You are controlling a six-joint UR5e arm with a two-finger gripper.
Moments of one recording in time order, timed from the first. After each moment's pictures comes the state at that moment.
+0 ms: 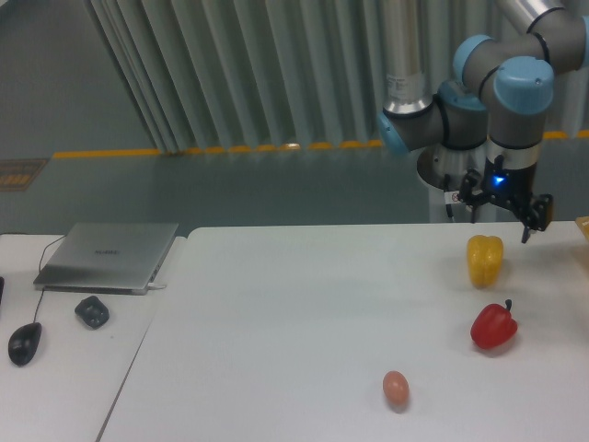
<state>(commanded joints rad) 2.50 -1.49 -1.90 -1.35 1.50 0.76</state>
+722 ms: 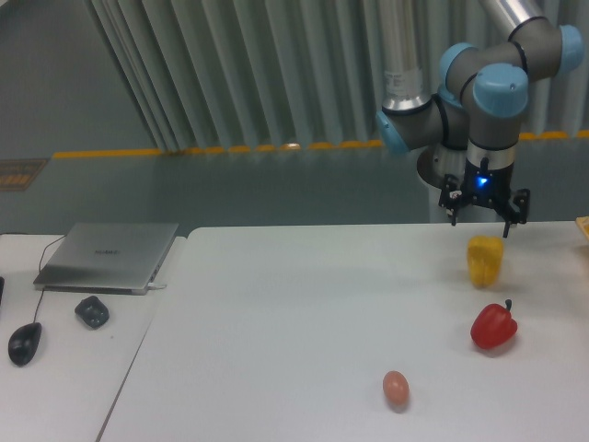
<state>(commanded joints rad) 2.50 -1.49 -2.02 -1.19 1.50 0.65</state>
